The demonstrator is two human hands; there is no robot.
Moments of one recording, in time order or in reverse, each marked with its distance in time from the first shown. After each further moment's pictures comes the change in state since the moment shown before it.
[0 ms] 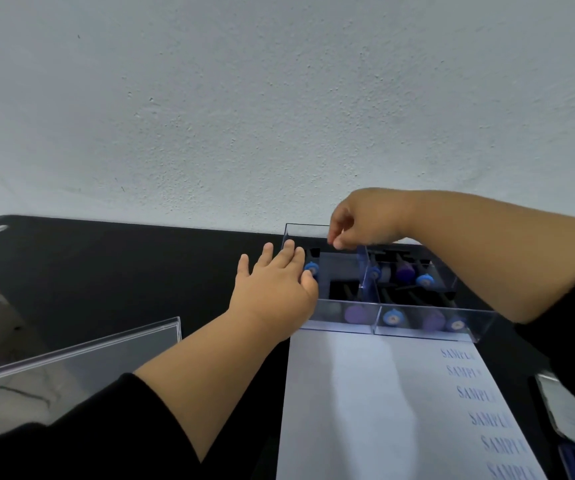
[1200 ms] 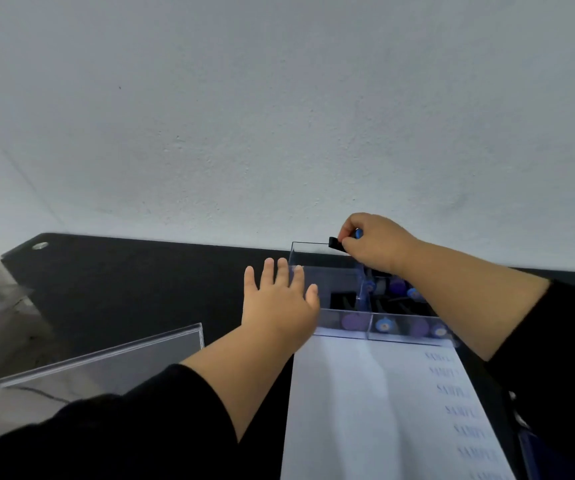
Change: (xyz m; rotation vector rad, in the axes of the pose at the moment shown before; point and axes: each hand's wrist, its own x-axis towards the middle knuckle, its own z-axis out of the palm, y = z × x) left_hand -0.020 0.010 -0.012 0.225 -0.040 -0.086; right_hand -0.019 0.003 0.017 0.403 0.384 0.131
